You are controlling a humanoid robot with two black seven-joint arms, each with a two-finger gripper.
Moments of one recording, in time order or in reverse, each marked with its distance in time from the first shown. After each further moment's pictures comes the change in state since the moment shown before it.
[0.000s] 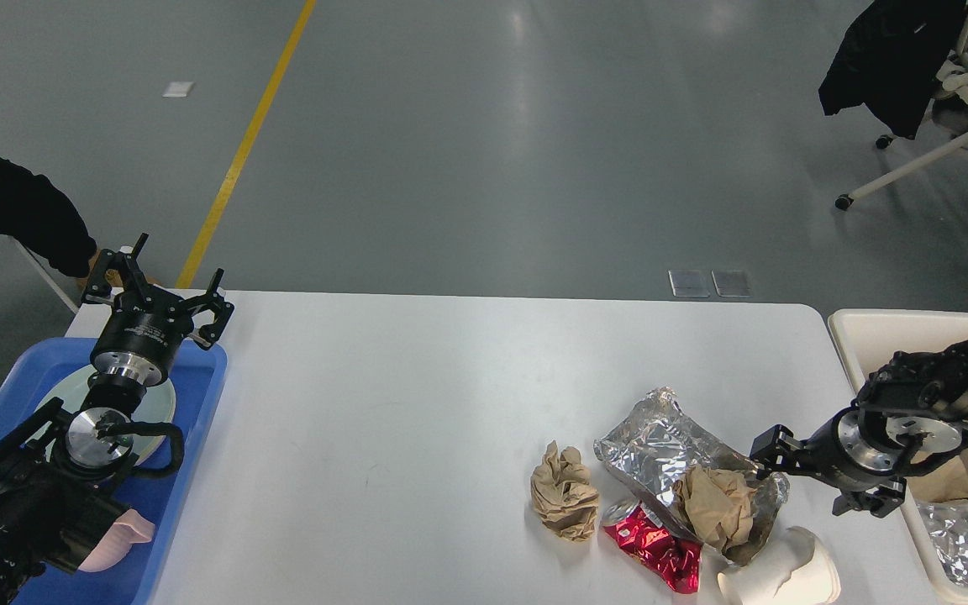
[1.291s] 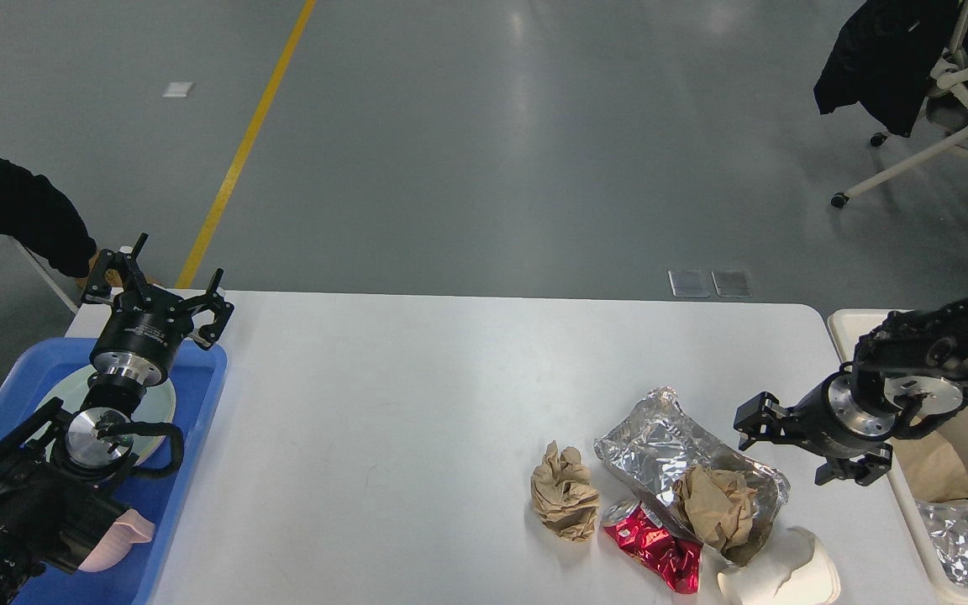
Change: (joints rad) left arm 0.000 0.000 0.000 0.000 0.000 0.000 0.000; right arm 0.140 -0.035 -0.013 0.103 0.007 0.035 -0.001
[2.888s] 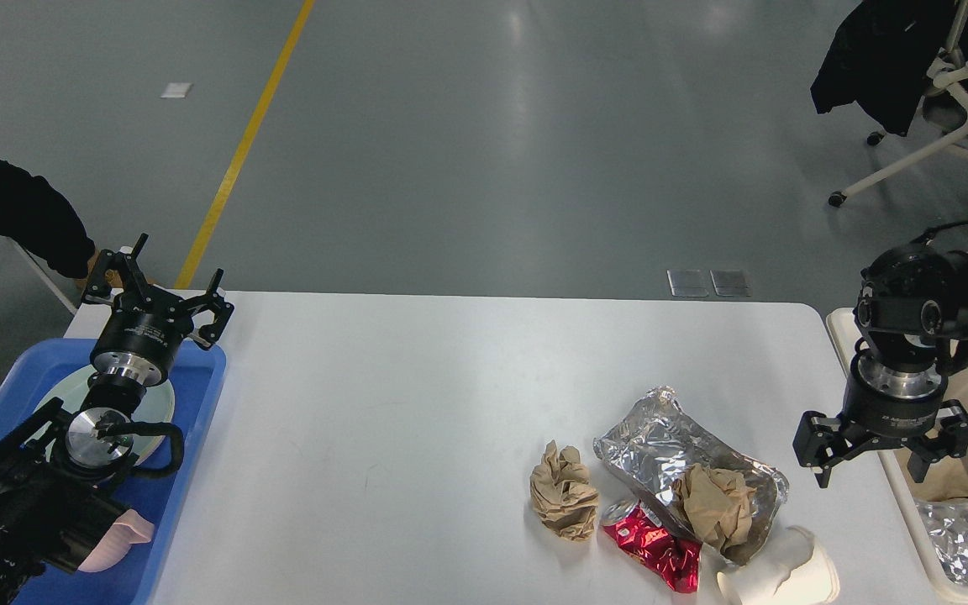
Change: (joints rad) left arm 0.000 0.000 0.000 0.000 0.000 0.000 0.000; right arm 0.152 0.126 -0.216 -0.027 -0.264 0.376 0.003
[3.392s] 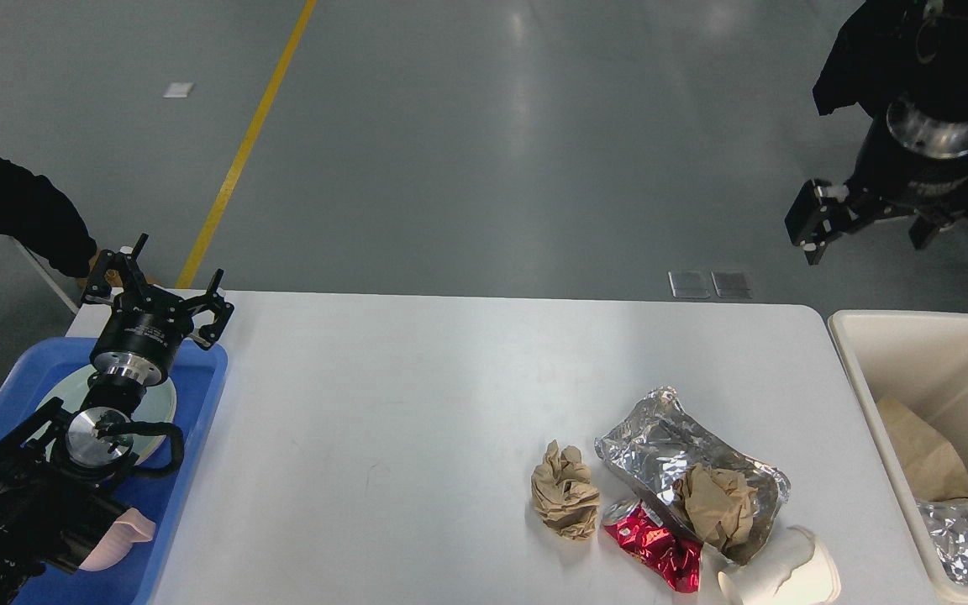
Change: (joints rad) left arm 0.000 0.000 0.000 0.000 0.000 0.000 0.000; right arm 0.423 0.007 -0.019 0.001 -0.008 0.134 0.001
